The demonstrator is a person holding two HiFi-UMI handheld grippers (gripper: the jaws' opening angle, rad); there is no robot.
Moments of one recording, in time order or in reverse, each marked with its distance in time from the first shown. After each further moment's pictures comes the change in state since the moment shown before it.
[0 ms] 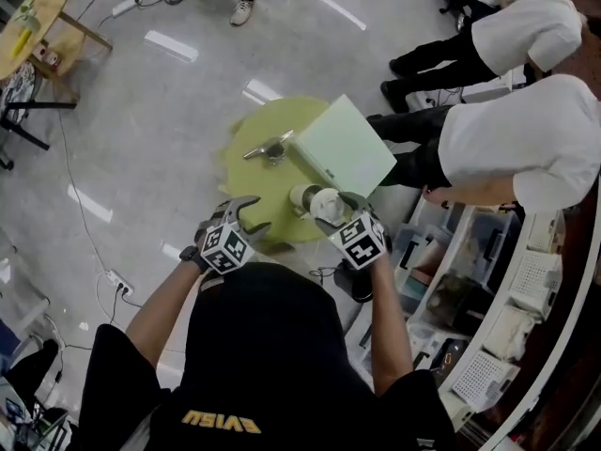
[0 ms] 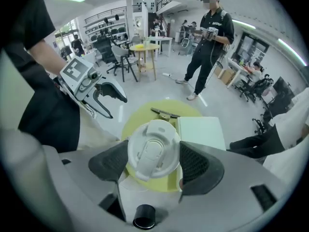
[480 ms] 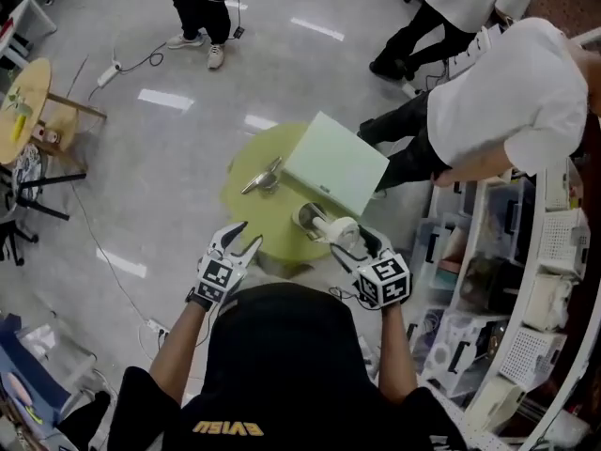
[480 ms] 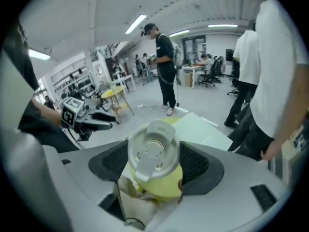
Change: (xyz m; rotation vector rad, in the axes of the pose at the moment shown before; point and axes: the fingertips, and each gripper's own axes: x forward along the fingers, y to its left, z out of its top) left arm -0.059 0.042 0.055 -0.213 -0.153 0.087; right arm -0.085 0.003 -0.027 0.567 -0.408 -0.119
